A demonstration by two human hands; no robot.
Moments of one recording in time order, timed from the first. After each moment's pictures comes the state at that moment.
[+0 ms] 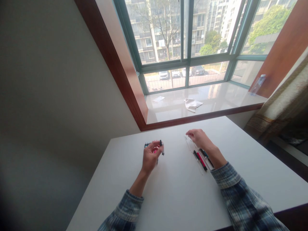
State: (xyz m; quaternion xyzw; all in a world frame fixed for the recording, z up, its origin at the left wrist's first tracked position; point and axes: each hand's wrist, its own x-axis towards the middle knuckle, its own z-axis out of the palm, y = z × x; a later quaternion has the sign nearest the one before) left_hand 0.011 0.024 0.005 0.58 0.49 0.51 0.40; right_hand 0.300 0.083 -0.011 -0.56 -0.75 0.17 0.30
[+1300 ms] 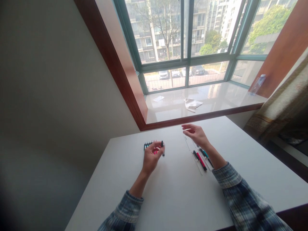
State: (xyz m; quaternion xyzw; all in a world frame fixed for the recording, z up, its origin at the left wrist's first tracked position) left_hand 0.014 0.022 -0.003 0.60 0.49 0.50 0.39; right_hand 0.280 0.079 -0.001 -0.47 -0.60 0.40 0.51
